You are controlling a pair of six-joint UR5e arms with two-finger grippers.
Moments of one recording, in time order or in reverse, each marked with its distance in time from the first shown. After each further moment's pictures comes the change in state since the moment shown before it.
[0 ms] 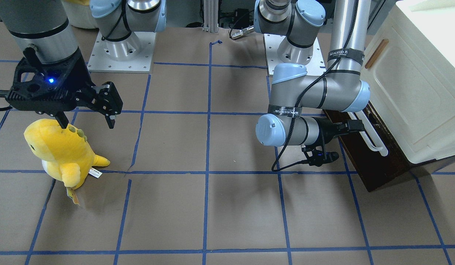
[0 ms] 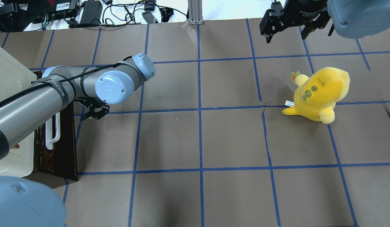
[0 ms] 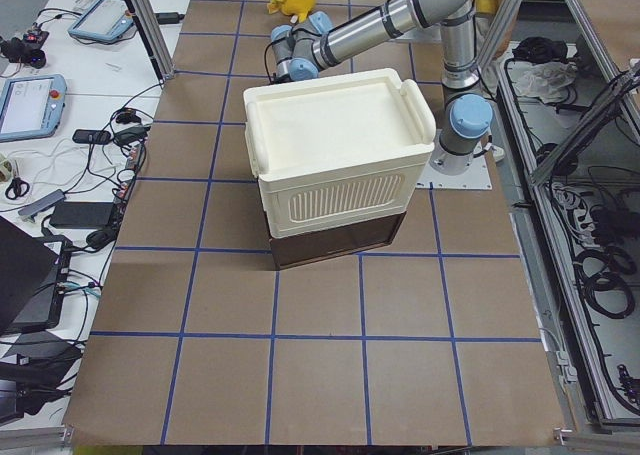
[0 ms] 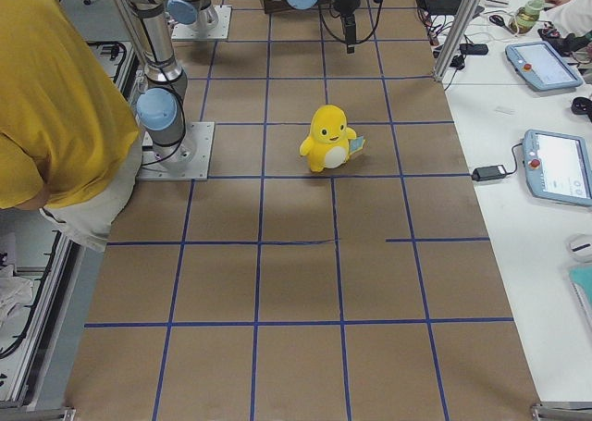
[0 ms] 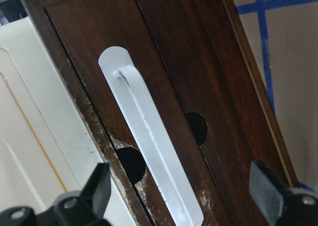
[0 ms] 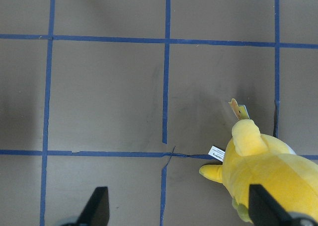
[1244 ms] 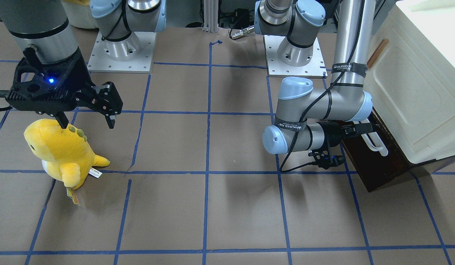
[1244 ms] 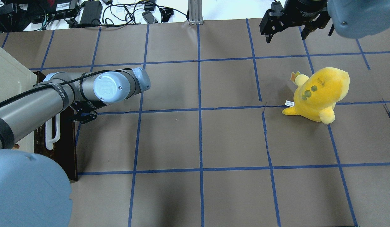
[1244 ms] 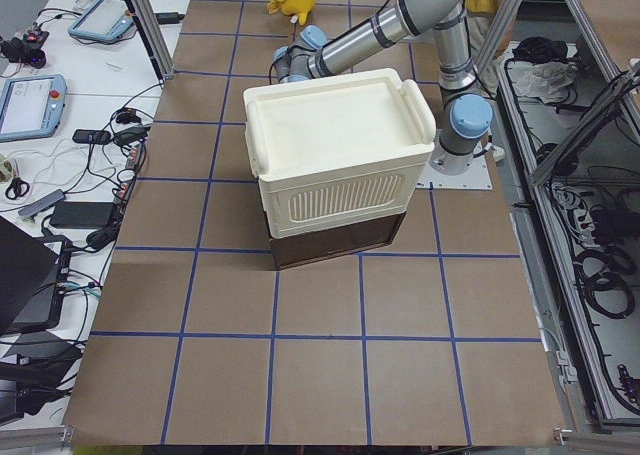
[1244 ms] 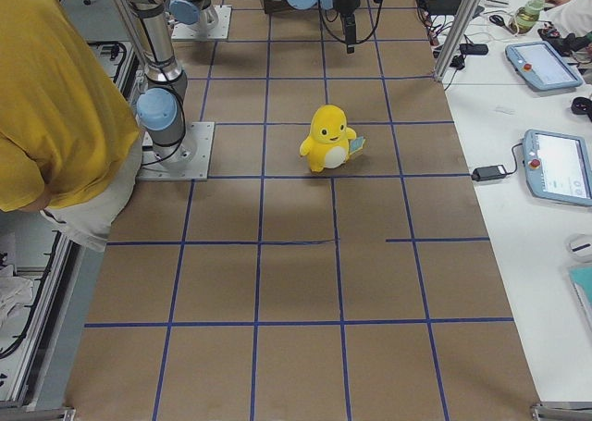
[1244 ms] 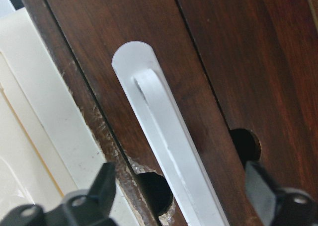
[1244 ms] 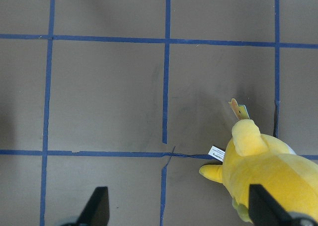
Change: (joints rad) left arm 0.046 -0.049 -0.014 -0.152 0.154 -0.123; right arm 0.000 0.000 0.000 0.000 0.000 0.000
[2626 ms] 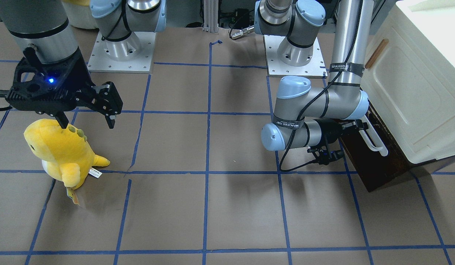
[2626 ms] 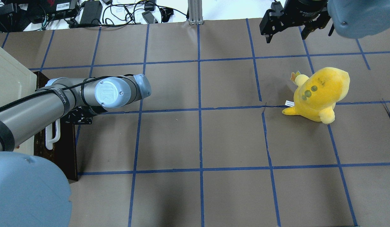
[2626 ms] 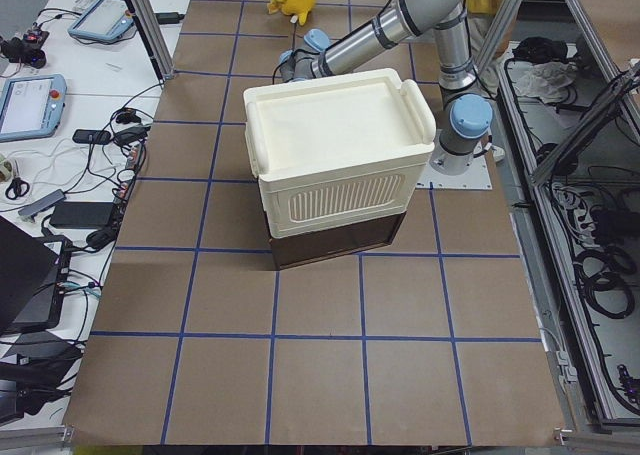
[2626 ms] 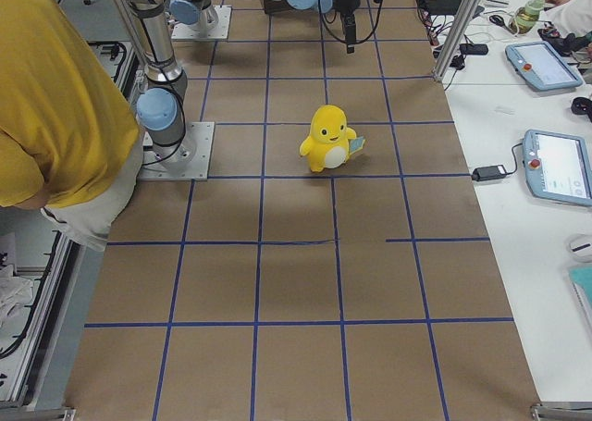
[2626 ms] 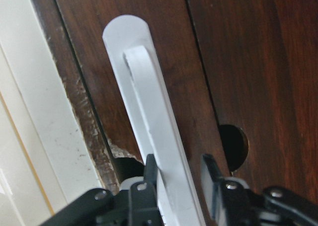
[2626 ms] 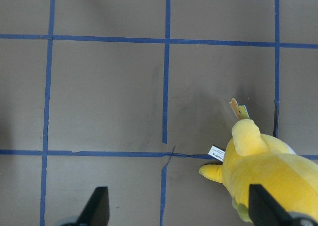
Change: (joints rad) left arm -0.005 0.008 -0.042 -0.019 0.013 -0.155; right arm 0.000 0.000 0.000 0.000 0.000 0.000
